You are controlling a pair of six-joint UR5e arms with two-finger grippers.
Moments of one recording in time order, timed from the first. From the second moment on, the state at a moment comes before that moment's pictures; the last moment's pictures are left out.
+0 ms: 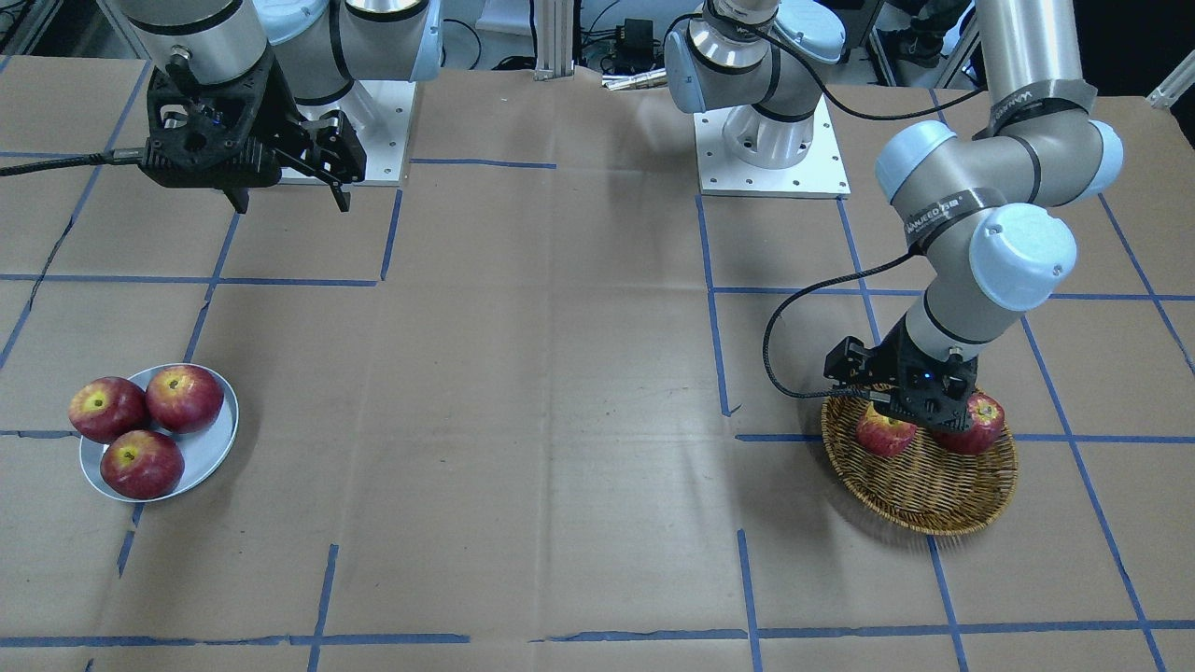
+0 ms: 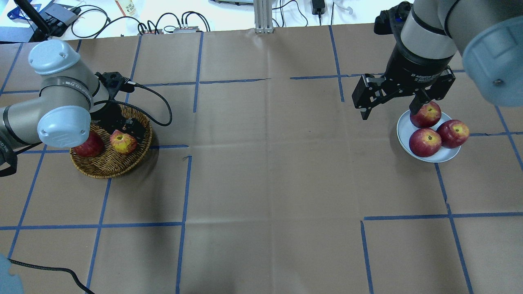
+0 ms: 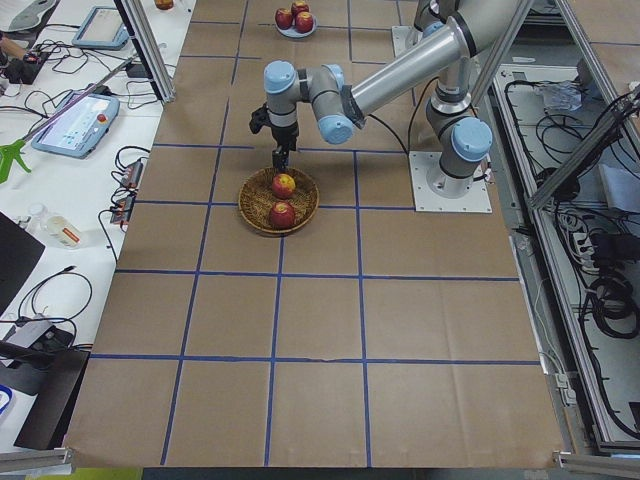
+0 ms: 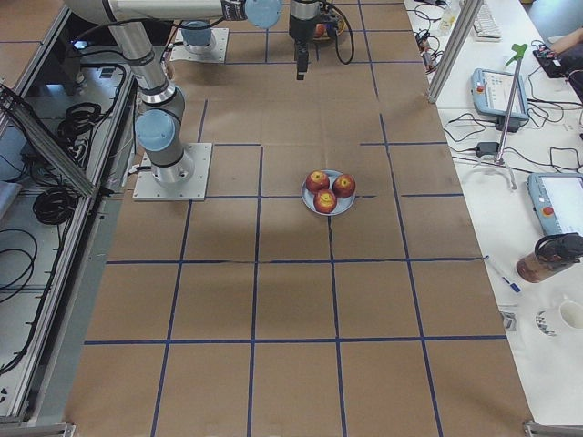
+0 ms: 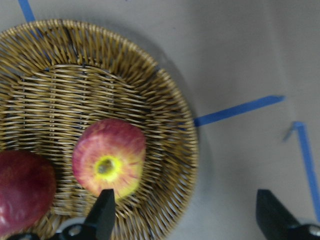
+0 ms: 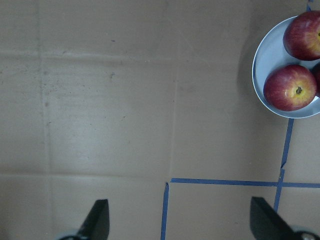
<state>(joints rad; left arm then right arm) -1.29 -1.83 -1.91 -0.98 1.60 0.60 1.59 -1.63 1.63 -1.52 -1.58 -0.03</state>
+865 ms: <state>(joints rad) -1.24 -1.96 -1.91 -0.86 1.60 0.66 1.59 -1.63 1.63 -1.52 -1.58 -0.03</state>
